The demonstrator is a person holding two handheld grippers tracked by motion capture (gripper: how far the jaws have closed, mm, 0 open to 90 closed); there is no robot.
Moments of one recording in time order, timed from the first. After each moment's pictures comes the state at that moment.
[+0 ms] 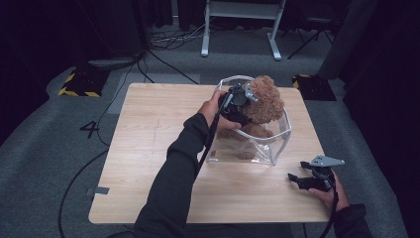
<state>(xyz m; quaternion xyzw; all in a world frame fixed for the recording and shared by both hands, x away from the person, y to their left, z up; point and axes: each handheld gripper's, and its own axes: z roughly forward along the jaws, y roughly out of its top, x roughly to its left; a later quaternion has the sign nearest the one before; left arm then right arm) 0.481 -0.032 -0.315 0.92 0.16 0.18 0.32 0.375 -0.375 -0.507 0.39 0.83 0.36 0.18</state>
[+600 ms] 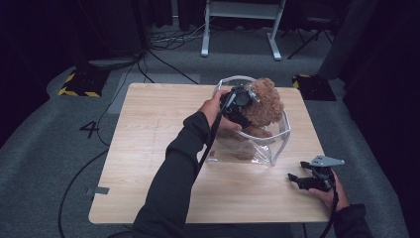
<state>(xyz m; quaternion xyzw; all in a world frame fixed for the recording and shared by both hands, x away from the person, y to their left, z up) 0.479 -0.036 -0.310 0.93 0.17 0.17 0.29 0.375 -0.375 -0.506 0.39 0.83 0.36 0.18</state>
